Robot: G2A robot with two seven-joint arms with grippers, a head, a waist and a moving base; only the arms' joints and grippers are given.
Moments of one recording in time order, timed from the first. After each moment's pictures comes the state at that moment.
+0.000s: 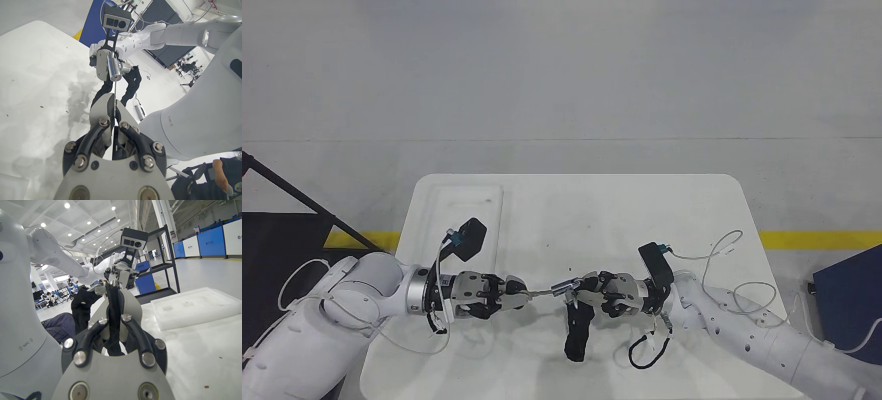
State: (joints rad) left arm 1.35 -0.65 -1.25 -1.91 -0.15 -0.80 -0.88; right arm -0.71 -0.90 0.20 -1.39 -0.80 -1.01 -0.81
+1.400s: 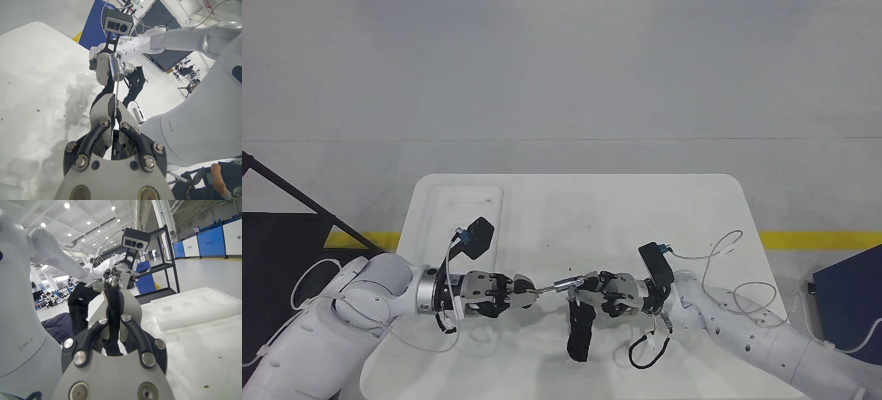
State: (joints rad) left arm 1.32 -0.68 -1.21 -1.90 -0.13 -0.76 -0.86; right arm -0.71 -0.90 0.20 -1.39 -0.80 -1.01 -0.81
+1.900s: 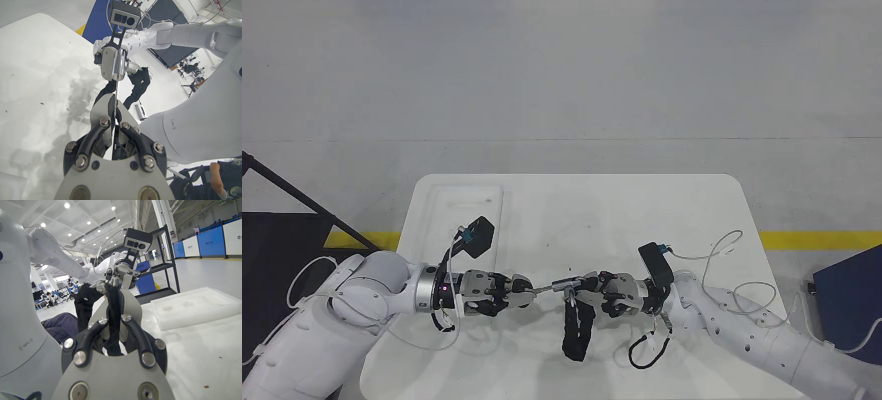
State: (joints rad) left arm 1.32 -0.68 -1.23 -1.91 -0.13 -0.72 -0.91; right arm -0.71 -0.90 0.20 -1.39 -0.80 -1.01 -0.81
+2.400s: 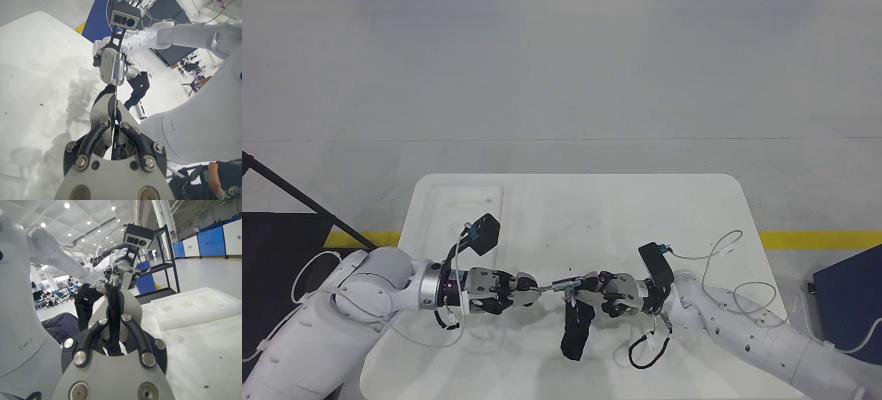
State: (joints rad) left arm 1.28 -0.70 -1.20 -1.92 -0.13 -0.68 -0.93; right arm -0.71 -0.90 0.20 -1.39 -0.80 -1.01 -0.81
